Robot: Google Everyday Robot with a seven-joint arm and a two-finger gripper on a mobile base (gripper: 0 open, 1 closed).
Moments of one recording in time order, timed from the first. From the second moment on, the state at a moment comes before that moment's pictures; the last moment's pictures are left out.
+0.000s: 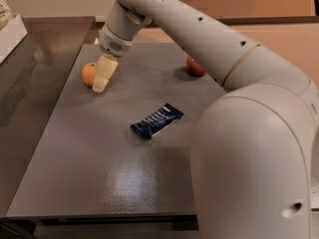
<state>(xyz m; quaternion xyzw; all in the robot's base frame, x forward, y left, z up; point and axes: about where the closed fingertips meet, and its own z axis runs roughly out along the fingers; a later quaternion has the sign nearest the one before) 0.674 0.163 0.863 -0.70 0.66 0.15 0.24</state>
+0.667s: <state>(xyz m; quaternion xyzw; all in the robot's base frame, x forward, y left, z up) 0.678 0.167 0.861 -0.69 0.67 0.15 0.24</state>
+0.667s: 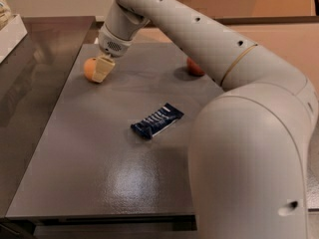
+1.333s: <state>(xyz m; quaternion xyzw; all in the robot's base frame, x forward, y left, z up) 0.662 0.132 0.888 -0.67 0.68 0.14 0.26</state>
